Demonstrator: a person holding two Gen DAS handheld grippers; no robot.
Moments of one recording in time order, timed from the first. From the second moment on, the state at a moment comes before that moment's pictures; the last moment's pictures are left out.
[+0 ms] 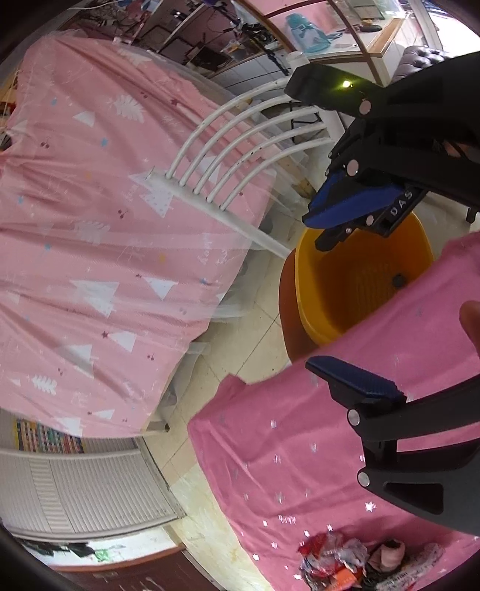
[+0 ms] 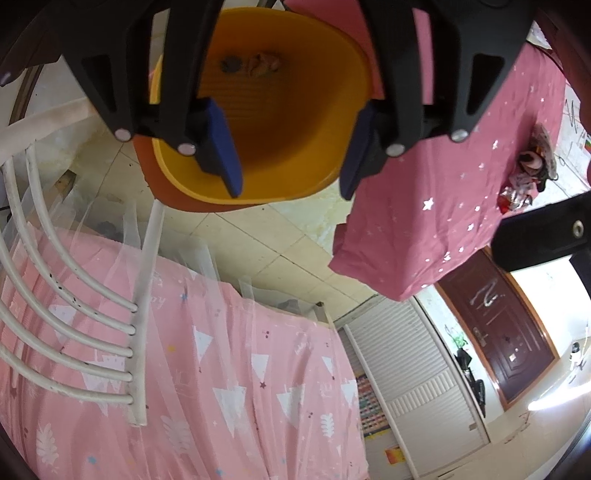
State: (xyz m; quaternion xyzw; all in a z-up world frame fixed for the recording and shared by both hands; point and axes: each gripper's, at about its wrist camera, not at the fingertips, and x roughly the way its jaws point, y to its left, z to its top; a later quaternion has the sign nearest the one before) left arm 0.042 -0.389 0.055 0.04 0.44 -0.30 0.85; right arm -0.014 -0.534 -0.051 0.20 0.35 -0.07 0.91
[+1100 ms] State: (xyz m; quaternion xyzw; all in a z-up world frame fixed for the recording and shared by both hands) left arm 0.070 -0.076 0.105 -0.01 0.38 -0.10 0.92; right arm 0.007 -0.332 0.020 0.09 0.33 0.15 0.93
